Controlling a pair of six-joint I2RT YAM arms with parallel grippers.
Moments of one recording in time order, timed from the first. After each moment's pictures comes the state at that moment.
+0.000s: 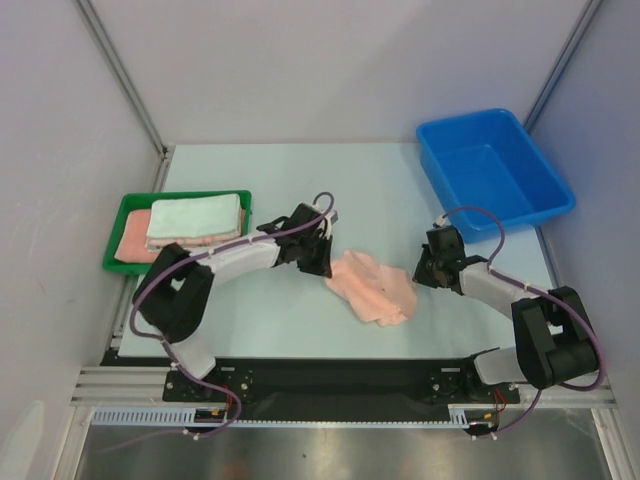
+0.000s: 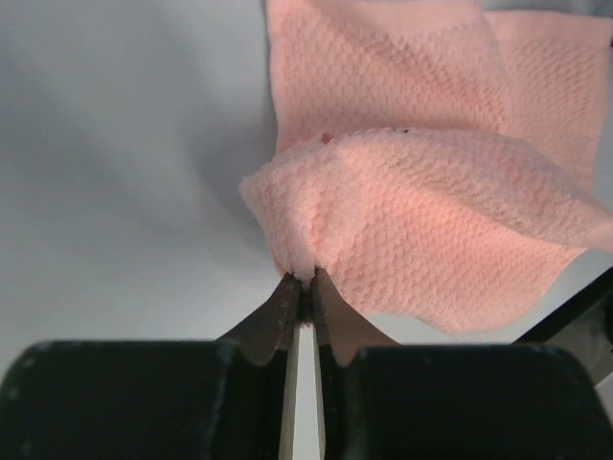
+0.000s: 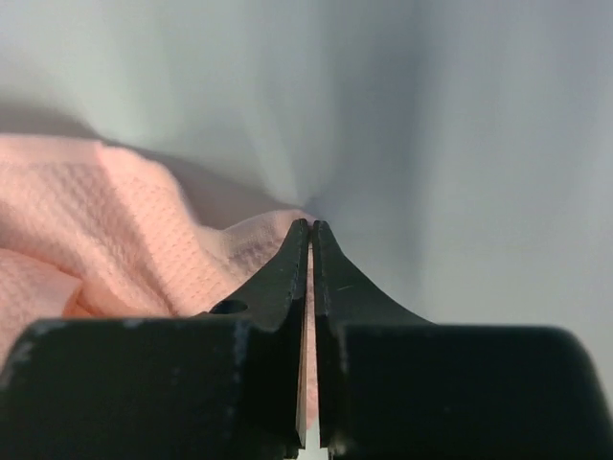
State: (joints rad) left arm -0.67 1.76 1.12 -0.34 0.26 -0.39; right arm 0.29 1.37 0.60 -0.21 0.04 0.58
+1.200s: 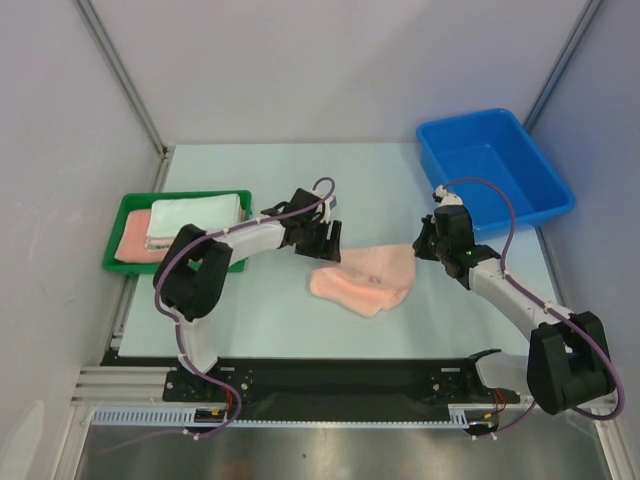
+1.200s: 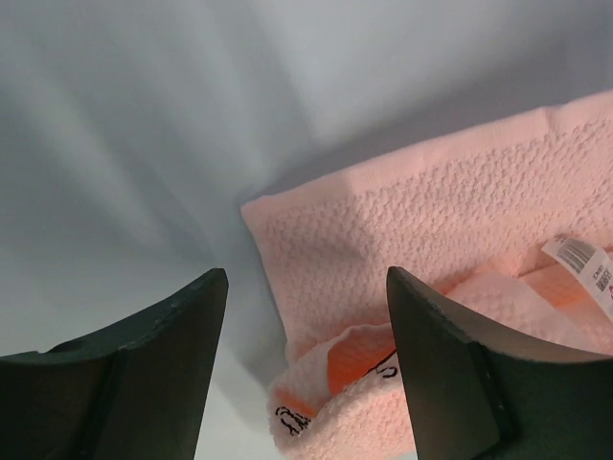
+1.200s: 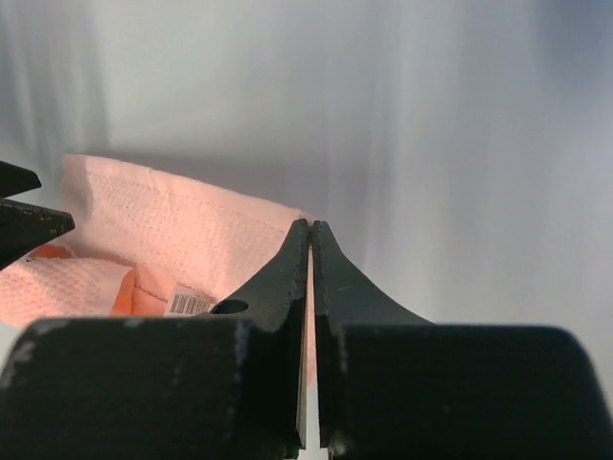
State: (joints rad) left arm -0.58 1.88 1.22 -0.32 0.25 -0.31; right arm 0.32 1.24 0.73 -0.16 0.05 0.39
